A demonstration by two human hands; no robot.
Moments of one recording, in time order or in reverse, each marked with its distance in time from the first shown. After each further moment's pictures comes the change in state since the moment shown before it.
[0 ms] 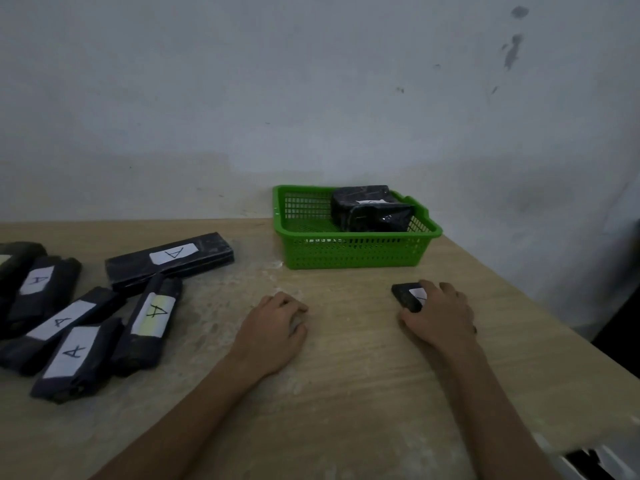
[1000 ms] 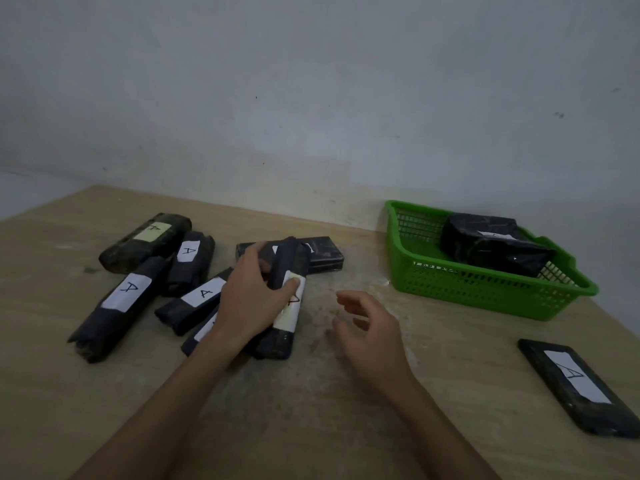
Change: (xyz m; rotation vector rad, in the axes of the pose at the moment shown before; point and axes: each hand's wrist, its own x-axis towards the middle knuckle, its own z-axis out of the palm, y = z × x) left_hand -0.044 -0.108 -0.108 -0.302 0.516 -0.517; right_hand -0.091 -0.211 0.065 0.745 -0.241 -0.603
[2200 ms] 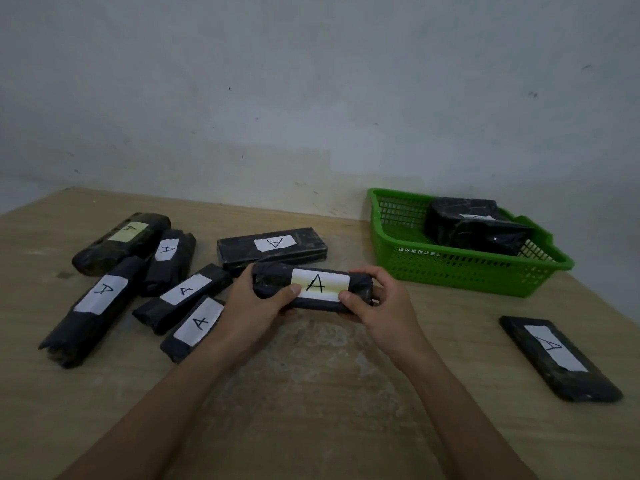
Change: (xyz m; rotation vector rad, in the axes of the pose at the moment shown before) left_hand -0.024 0.007 0.013 -0.452 -0.216 -0.209; right_hand 0.012 0.012 -0.028 0.397 0.053 0.162
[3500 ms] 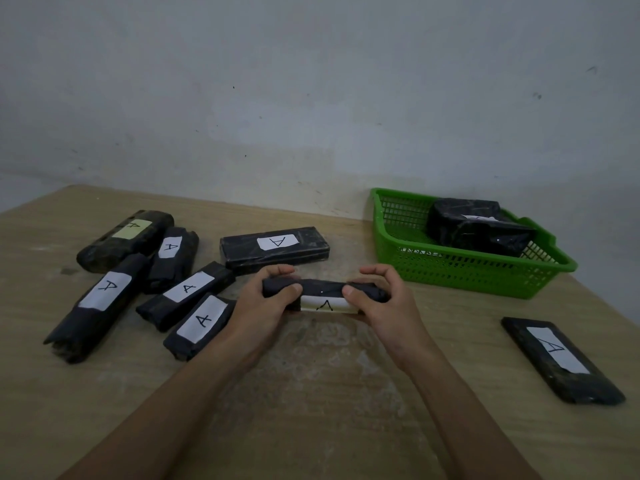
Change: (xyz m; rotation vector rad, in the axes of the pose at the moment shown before) left_hand -0.003 0.000 0.011 -0.276 -0.049 -0.092; right_hand -0.001 -0.006 0.000 0.093 0.031 0.085
